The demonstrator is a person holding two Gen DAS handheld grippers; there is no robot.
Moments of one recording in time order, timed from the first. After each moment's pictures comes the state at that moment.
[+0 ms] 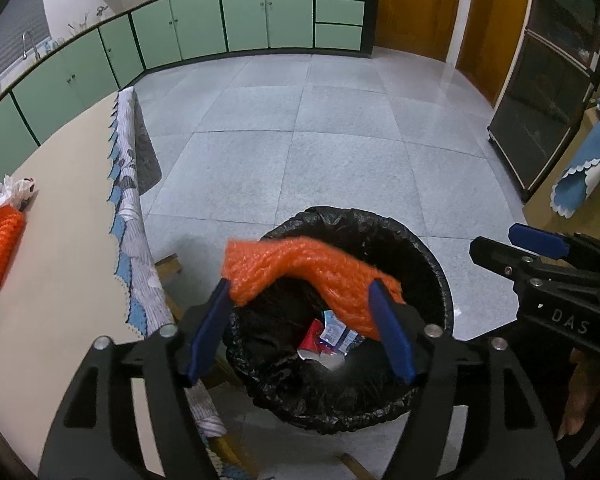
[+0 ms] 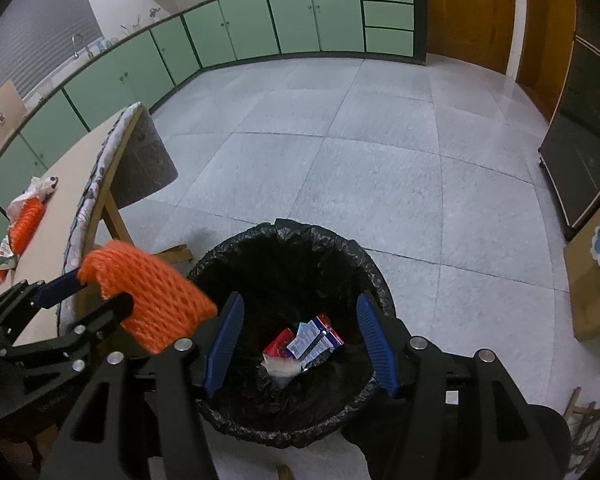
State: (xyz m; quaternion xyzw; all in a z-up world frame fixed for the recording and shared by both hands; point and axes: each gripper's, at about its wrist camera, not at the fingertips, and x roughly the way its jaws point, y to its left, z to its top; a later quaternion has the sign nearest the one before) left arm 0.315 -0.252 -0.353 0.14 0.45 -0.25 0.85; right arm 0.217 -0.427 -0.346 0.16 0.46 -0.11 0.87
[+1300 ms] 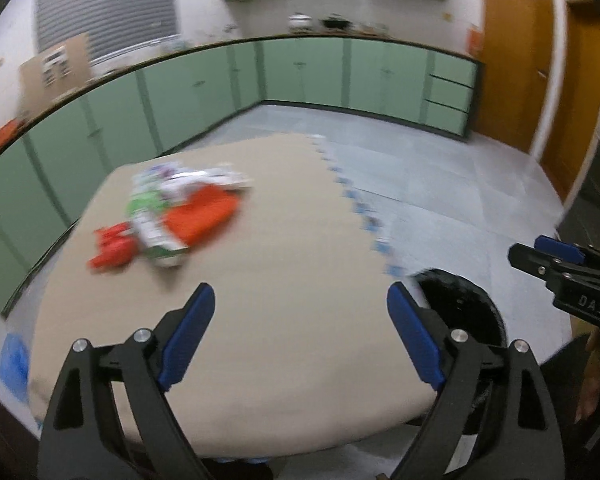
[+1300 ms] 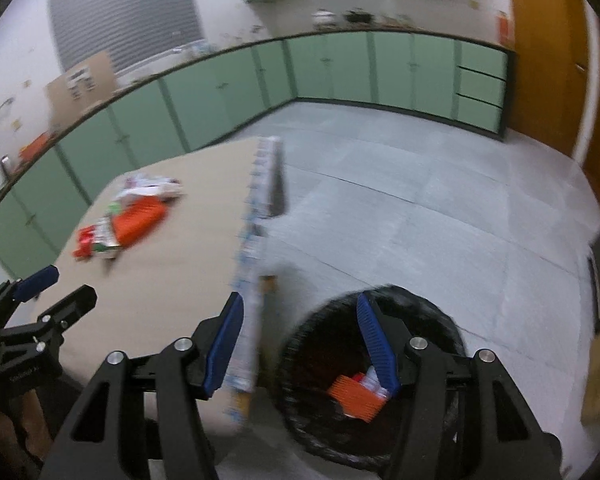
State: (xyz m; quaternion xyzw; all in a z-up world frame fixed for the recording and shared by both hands) left arm 0.280 -0.029 -0.235 0.04 0.36 -0.07 0.93; right arm 0.250 -0.270 -0.240 0.07 0.38 0.04 0.92
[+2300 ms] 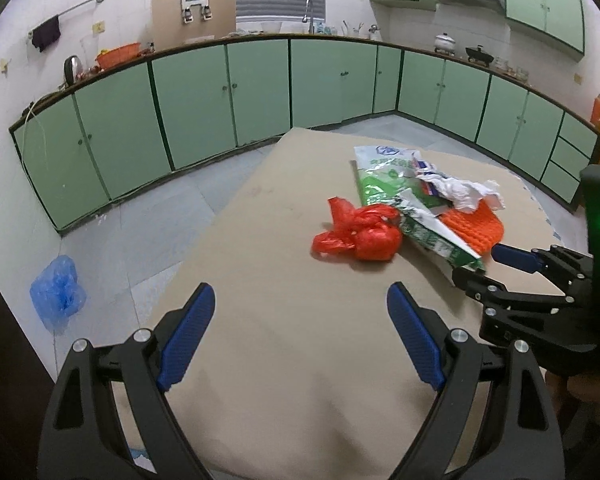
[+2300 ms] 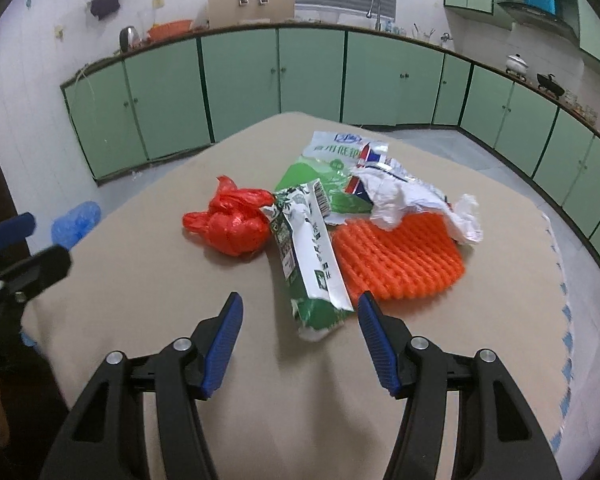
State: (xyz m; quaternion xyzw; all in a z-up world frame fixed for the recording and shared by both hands) left arm 0.319 0.220 -0.261 -0.04 0.36 0.12 0.93; right arm 0.391 0.044 -0.303 -0.11 0.37 0.24 0.89
